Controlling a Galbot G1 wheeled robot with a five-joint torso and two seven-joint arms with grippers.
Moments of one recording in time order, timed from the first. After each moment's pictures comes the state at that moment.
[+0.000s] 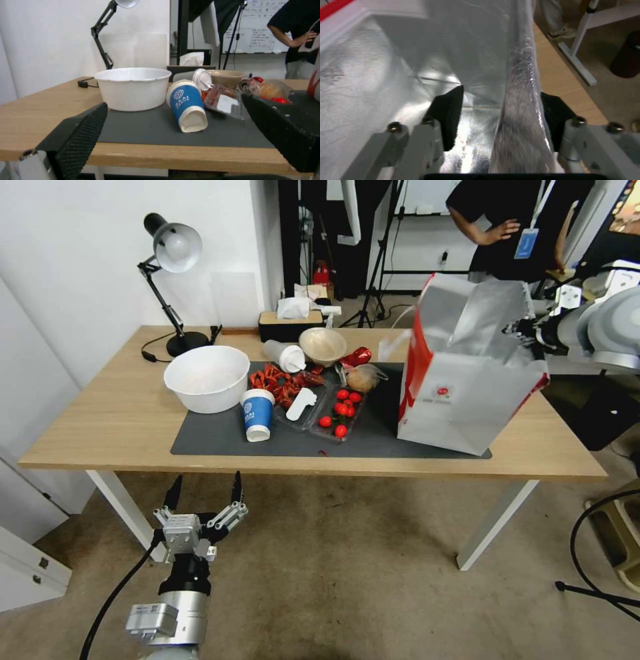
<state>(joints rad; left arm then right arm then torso) 1.82 -1.31 -0.39 -2.27 -0.13 -0.24 -0.29 -0.19 0.55 -0.01 1.68 1.80 -0.73 0.91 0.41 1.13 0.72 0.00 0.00</state>
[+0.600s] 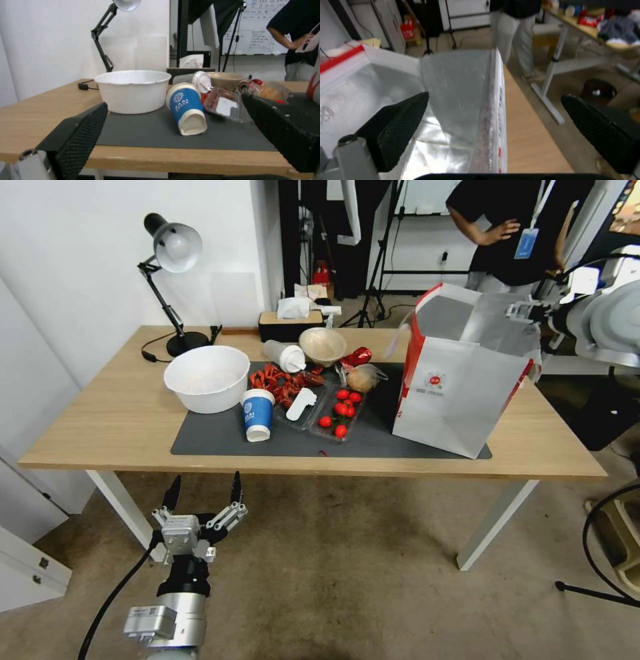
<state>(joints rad) 1.83 -1.31 -0.40 -2.28 -0.13 -0.24 -0.29 -0.20 0.52 0.00 1.75 1.57 -0.66 0.89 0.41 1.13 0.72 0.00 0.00</state>
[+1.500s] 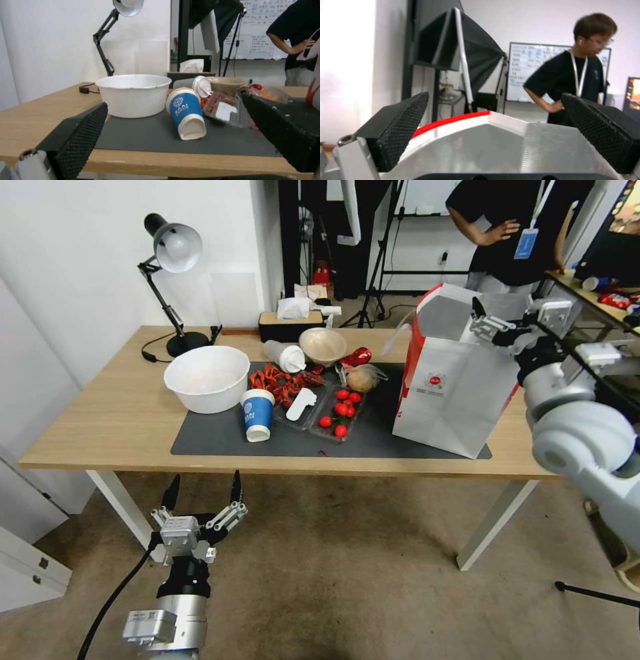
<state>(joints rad) 1.84 -1.33 -0.39 -2.28 -0.11 -0.26 -0.28 -0.80 0.52 0.15 2.05 0.82 0.07 0.55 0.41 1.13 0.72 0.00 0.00</state>
